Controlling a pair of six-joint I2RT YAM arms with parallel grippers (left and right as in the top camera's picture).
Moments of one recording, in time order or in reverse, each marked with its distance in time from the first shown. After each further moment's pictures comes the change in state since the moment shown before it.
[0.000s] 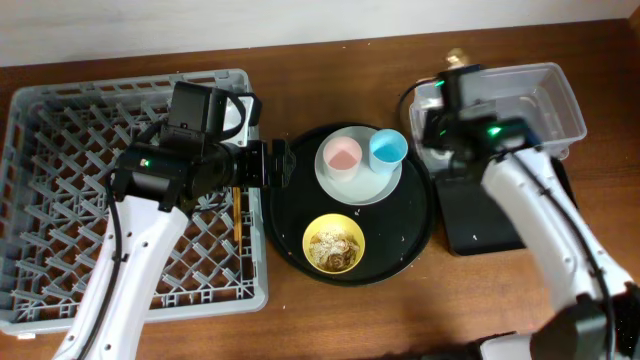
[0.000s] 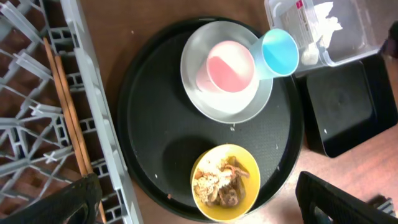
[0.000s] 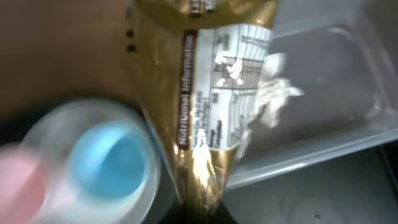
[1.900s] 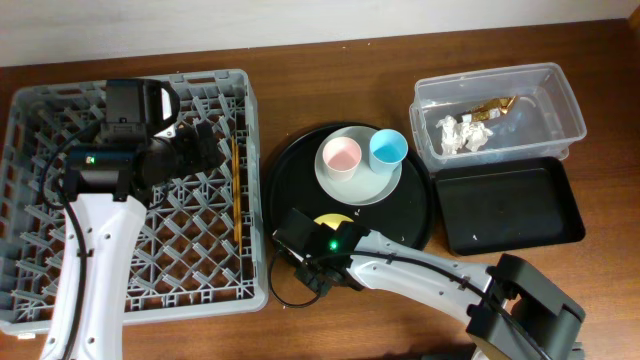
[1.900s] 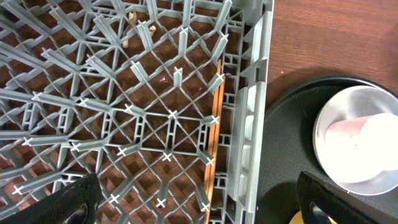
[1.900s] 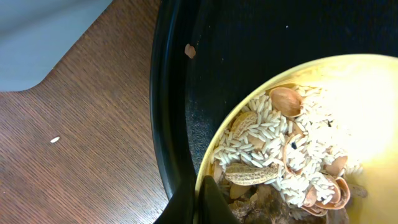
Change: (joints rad) left arm 0.227 0.000 0.000 -0.019 -0.304 -0.027; right arm 0.783 0.161 -0.288 0.077 -0.227 -0.266
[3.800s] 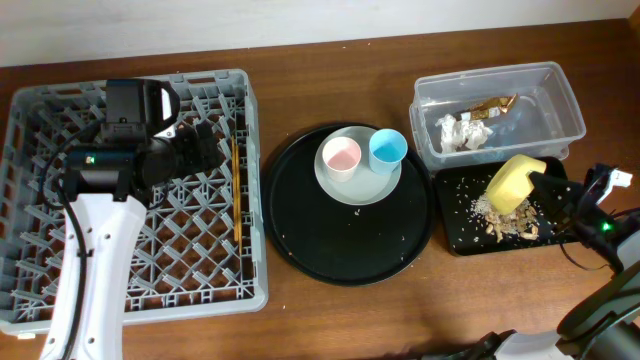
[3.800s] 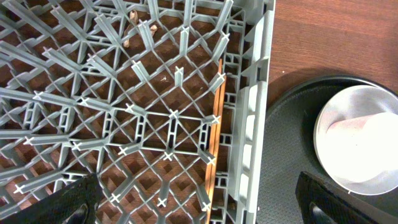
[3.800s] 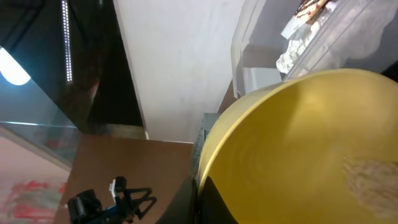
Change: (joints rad) left arm 0.000 0.000 0.000 -0.002 -0.003 0.000; right arm -1.867 -0.081 -0.200 0.132 -1.525 0.029
